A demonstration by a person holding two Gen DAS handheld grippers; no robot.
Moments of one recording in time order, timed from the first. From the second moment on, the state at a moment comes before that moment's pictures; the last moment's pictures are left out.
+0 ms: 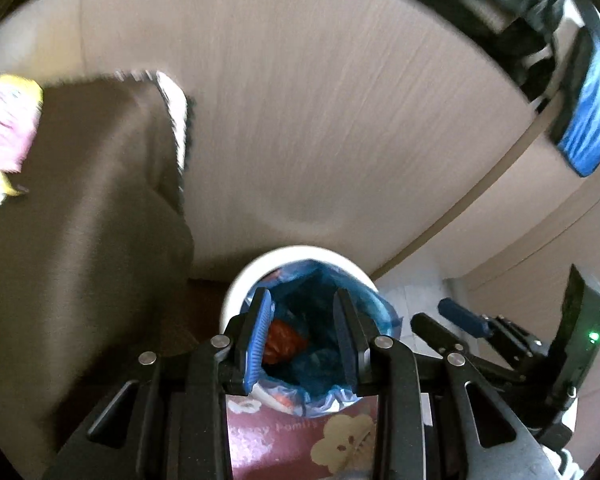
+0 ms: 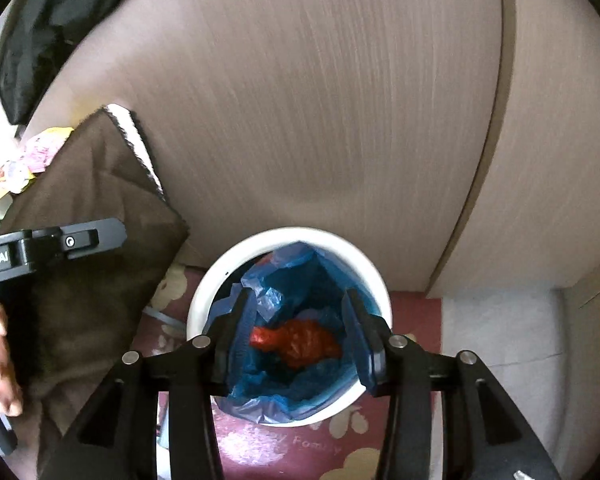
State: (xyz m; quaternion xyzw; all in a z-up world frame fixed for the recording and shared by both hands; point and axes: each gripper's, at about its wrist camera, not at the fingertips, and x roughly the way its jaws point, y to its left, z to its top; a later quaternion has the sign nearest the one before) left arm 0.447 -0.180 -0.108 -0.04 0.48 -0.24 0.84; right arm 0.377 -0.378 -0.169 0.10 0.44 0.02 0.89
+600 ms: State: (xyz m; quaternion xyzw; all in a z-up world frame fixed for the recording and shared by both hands) left arm 0.401 0.065 0.031 -0.08 0.35 -0.06 0.93; right arm 0.409 -0.190 -0.026 0.03 0.34 0.18 0.92
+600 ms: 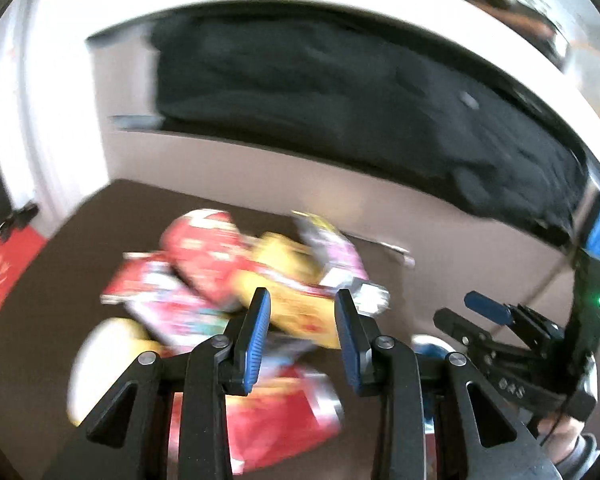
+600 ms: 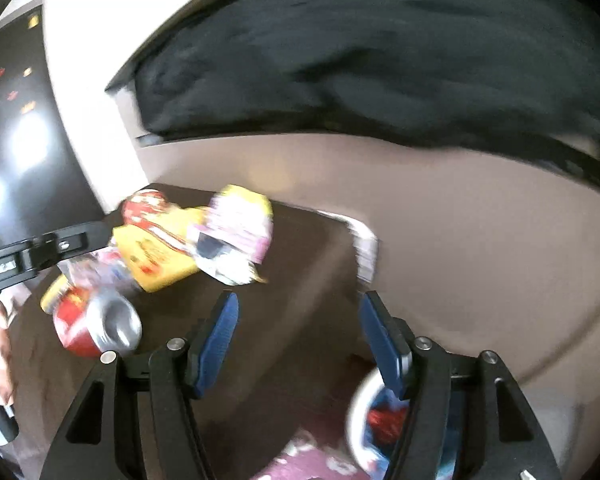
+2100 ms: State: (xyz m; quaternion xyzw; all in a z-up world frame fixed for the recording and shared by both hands) left arm 0.467 0.091 -0.043 -0.23 0.49 -0.06 0.84; right arm 0.428 -0.220 -0.031 0.01 0.37 0.18 0.91
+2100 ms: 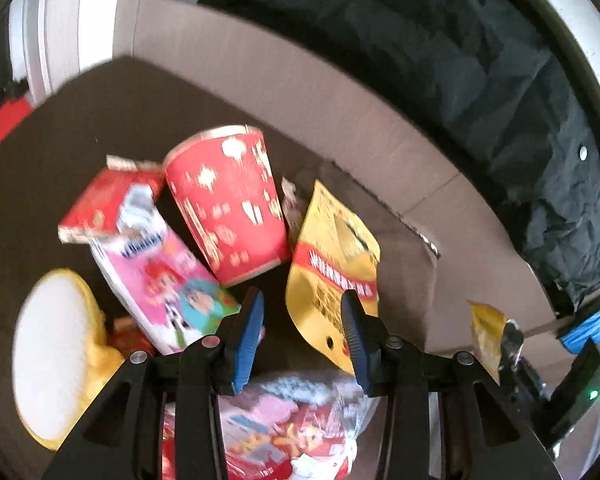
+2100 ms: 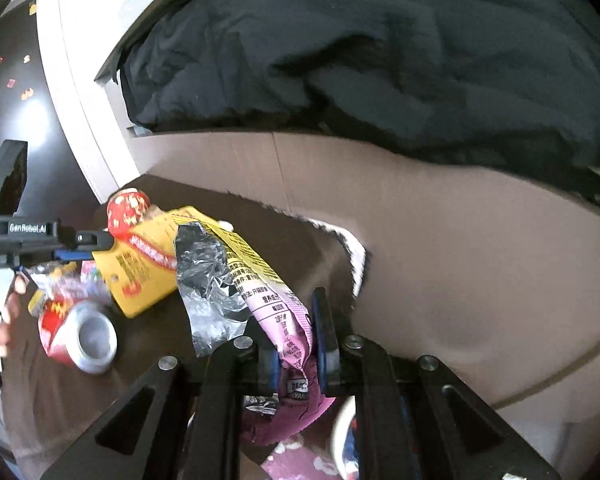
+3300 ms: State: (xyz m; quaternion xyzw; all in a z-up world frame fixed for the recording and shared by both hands) left arm 0.303 -0.116 0.049 -0.04 0.35 -0.20 0.92; right arm 0.274 -0.341 0.037 0.09 0.28 0.07 0.95
